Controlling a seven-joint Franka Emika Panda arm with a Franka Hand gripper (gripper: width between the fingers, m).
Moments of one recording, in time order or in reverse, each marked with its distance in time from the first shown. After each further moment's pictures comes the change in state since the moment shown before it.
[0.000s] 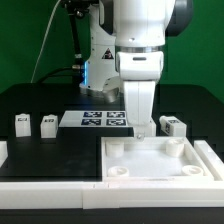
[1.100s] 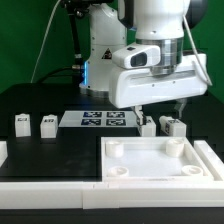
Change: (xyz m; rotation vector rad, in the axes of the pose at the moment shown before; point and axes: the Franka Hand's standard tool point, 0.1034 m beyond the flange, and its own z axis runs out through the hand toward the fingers) arm 0.046 -0.042 -0.001 0.035 0.011 1.158
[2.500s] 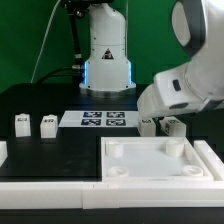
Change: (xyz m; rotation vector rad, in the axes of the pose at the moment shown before) arm -0.024 -0.047 0.013 0.001 -0.886 0.009
